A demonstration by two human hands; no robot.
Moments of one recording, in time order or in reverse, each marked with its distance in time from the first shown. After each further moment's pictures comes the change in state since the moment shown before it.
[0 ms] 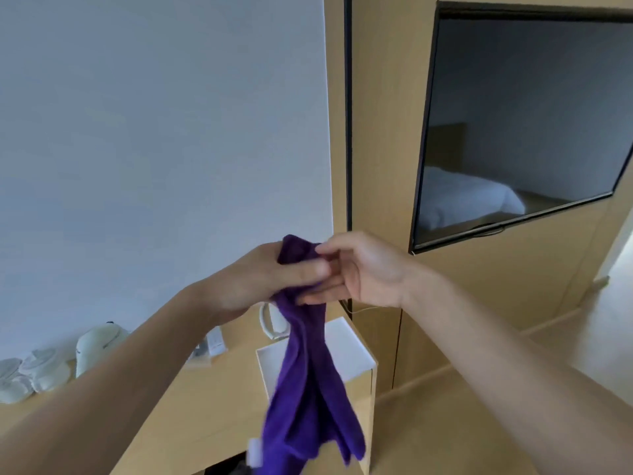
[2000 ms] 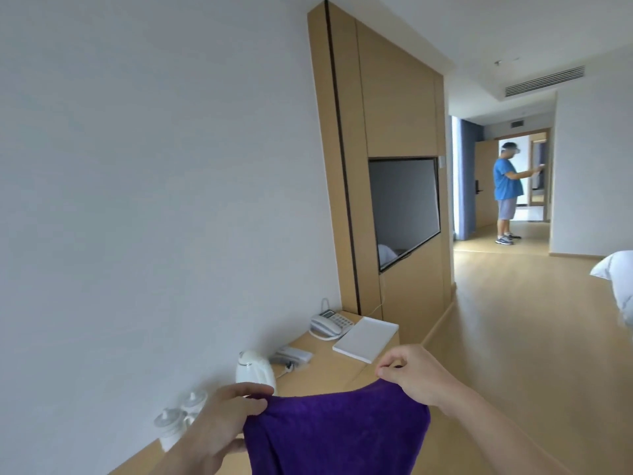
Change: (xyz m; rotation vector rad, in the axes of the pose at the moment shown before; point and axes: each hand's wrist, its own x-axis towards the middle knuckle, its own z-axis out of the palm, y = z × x) left_hand -0.640 -0.205 -0.360 -0.195 0.084 -0.256; right_hand -0.029 0.249 0.707 -0.772 1.082 0.030
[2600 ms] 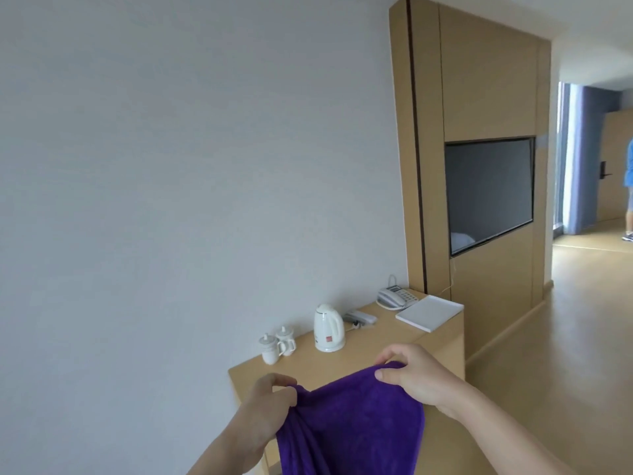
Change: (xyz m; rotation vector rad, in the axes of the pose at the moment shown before) left_hand -0.244 -0.068 -0.003 -0.019 0.236 -0.046; right_hand -0.184 -0.039 0.056 0.140 -0.281 -0.157
